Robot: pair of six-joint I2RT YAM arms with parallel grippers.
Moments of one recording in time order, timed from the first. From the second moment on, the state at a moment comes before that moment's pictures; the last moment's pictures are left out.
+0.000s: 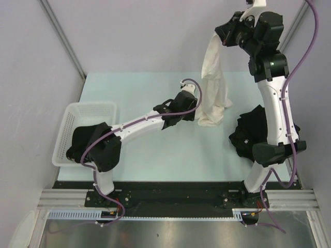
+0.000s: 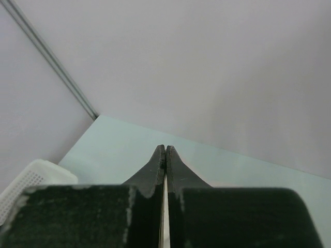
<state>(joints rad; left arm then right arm) -0.86 1.88 1.54 -0.30 -0.27 -0.42 0.21 1.76 2.36 -0.54 -0.27 0.22</state>
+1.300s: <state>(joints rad) -0.85 1.64 1.23 -0.31 -0.43 -0.44 0.17 1.71 2.41 -0.54 -0.28 0.23</state>
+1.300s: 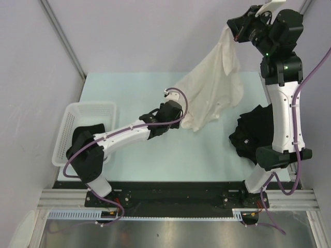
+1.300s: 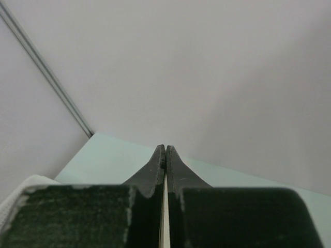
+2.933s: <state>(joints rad) -1.10 2.21 1.66 -0.30 -0.44 -0.33 0.09 1.71 2.25 -0.54 -0.34 0.25</state>
